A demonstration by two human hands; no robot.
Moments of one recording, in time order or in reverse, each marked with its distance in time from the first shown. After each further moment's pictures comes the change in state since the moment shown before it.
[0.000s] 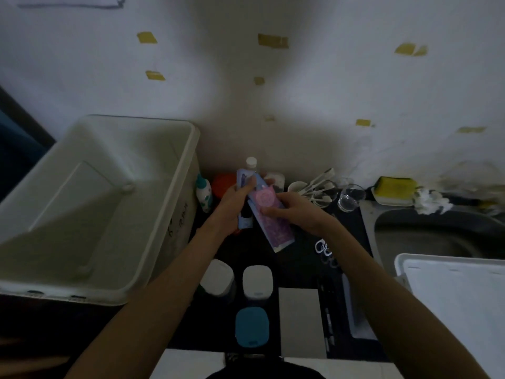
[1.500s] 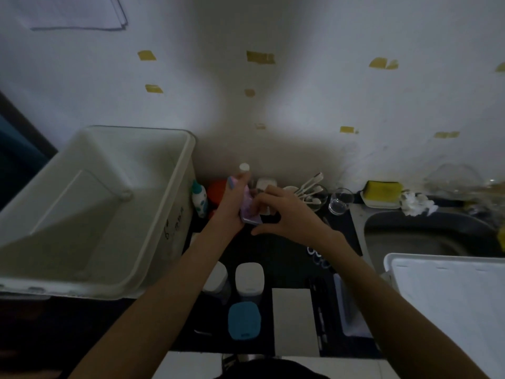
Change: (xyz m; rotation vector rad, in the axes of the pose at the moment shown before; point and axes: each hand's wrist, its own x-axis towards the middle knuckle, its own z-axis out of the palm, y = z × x) left_hand -0.020 0.007 0.030 -0.350 0.015 -0.063; right_hand -0.050 -0.032 0.008 -0.761 0.193 -0.624
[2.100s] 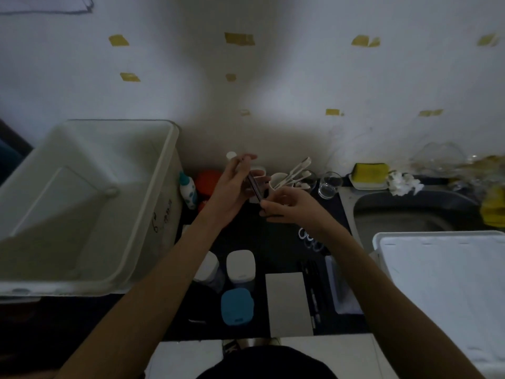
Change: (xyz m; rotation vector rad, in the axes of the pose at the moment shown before) left_hand -0.019 -0.001 0.006 0.306 -0.271 0.252; right_hand -0.042 0.004 -0.006 0.976 0.044 0.678
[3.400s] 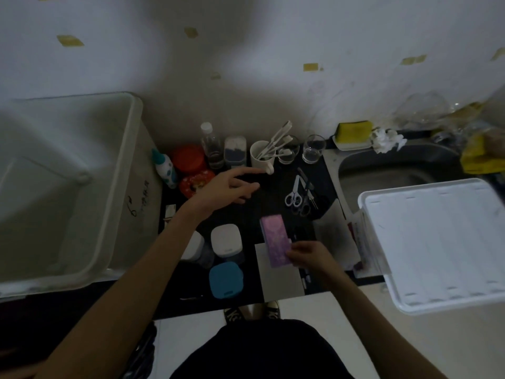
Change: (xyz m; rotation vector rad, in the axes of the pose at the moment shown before) left_hand -0.014 -0.034 -0.009 0.635 -0.357 -0.258; right_hand -0.093 0.169 0.000 -0.087 0.281 0.467
